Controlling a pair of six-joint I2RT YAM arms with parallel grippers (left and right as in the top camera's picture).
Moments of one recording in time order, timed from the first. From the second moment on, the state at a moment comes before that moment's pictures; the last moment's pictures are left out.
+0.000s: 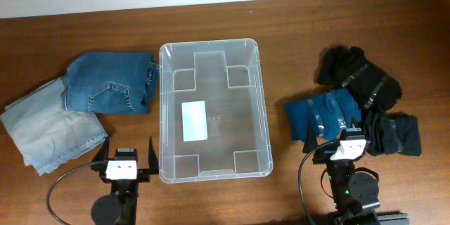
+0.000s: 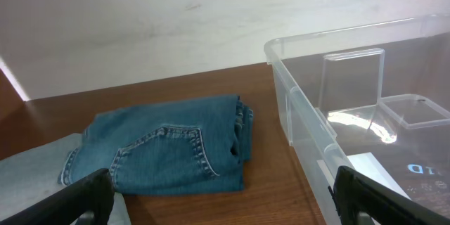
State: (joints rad) left arm -0.05 0.01 0.01 -0.08 -0.02 0.14; right arm 0.13 0.01 0.01 -0.06 0.16 0.00
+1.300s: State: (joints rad) left arm -0.05 0.47 0.49 -0.26 -0.02 -0.03; right arm 0.13 0.40 0.57 -0.58 0.22 0.16
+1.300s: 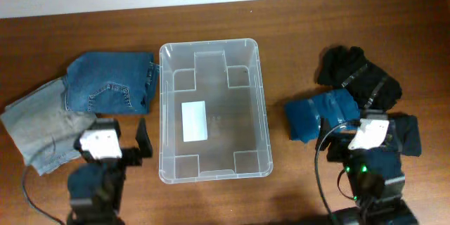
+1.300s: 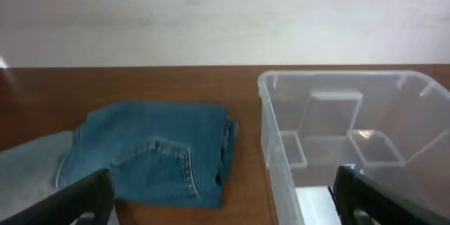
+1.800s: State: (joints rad) left arm -0.05 1.13 1.05 -0.66 -0.02 -0.03; right arm -0.11 0.92 0.96 -0.96 0.03 0.59
